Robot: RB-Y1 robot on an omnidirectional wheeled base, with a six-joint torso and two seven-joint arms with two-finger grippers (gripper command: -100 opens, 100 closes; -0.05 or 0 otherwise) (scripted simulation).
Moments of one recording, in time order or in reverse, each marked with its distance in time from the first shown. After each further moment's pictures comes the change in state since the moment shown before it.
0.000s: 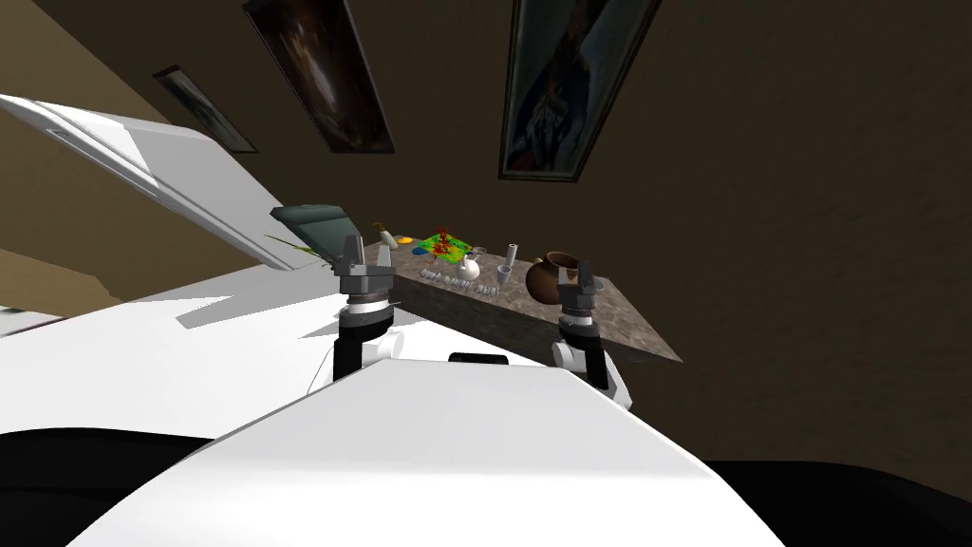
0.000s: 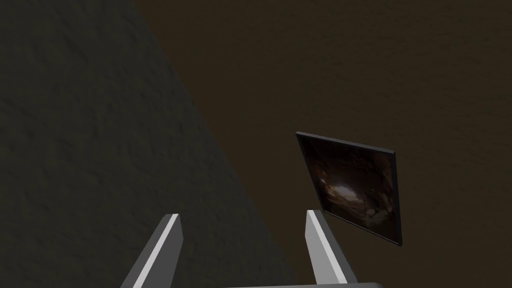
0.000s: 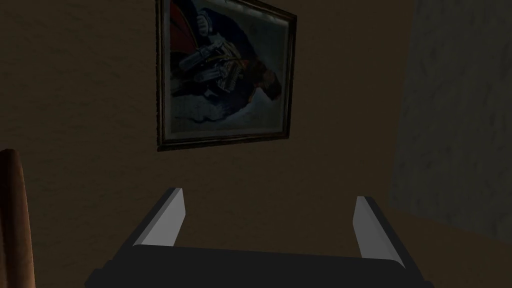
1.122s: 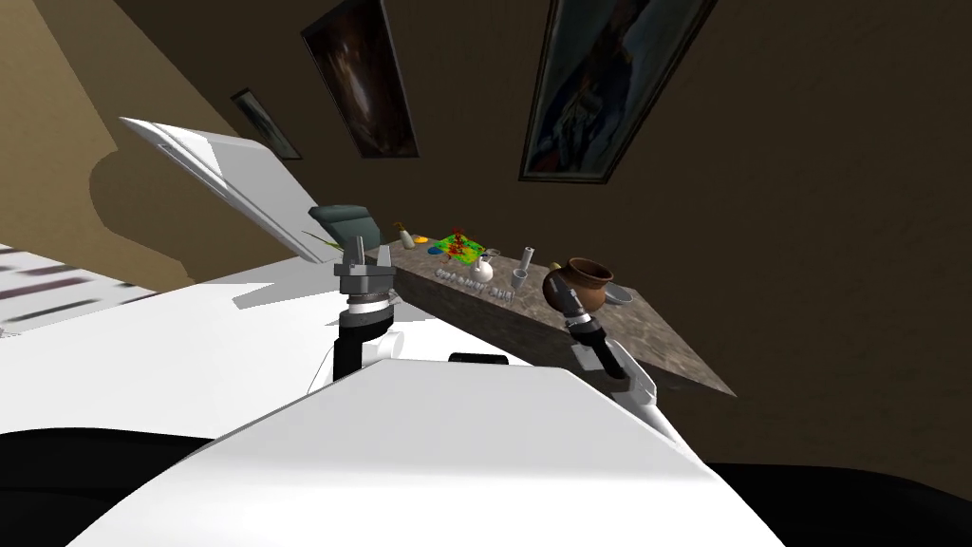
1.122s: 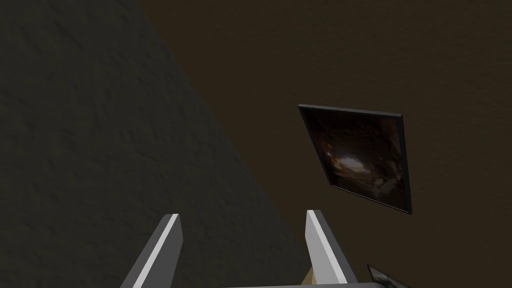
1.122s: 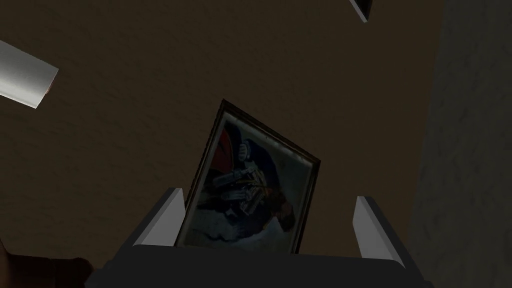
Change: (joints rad) left arm 0.000 0.000 0.000 0.000 0.000 0.000 0.000; right arm -0.050 -0.357 -0.004 0.246 0.085 -0.036 0.022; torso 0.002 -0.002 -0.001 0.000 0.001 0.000
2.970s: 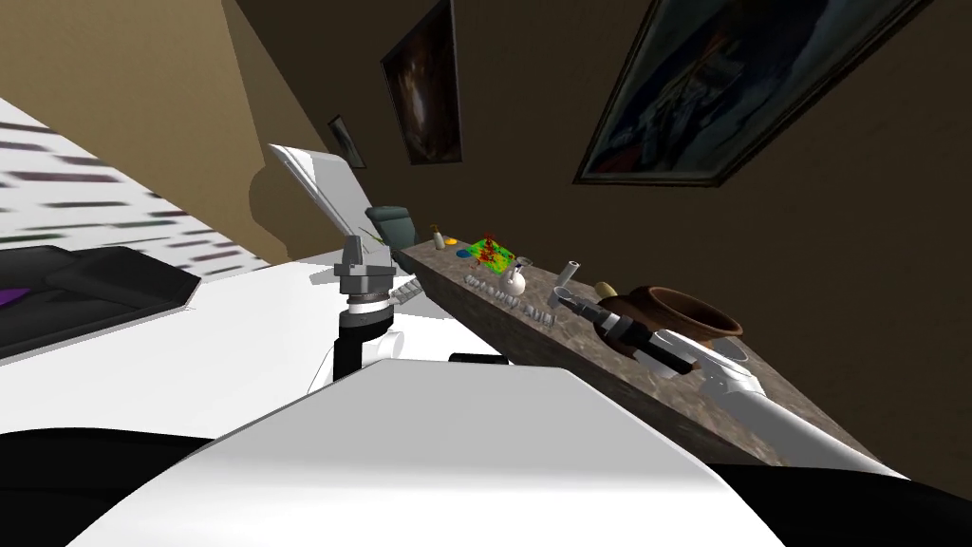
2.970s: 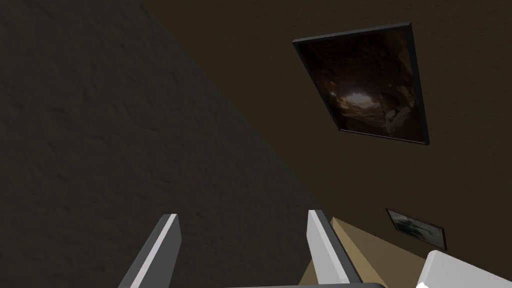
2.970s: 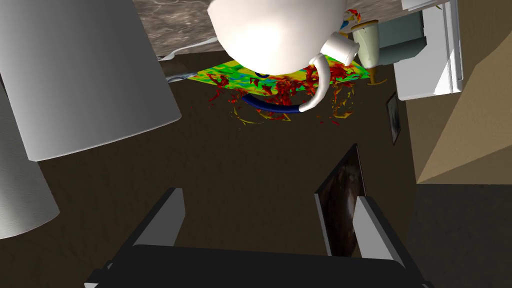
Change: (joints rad) left arm 0.000 0.000 0.000 0.000 0.000 0.000 0.000; right arm -0.019 -0.581 0.060 0.410 0.189 -0.085 0.035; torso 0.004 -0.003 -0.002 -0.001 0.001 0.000
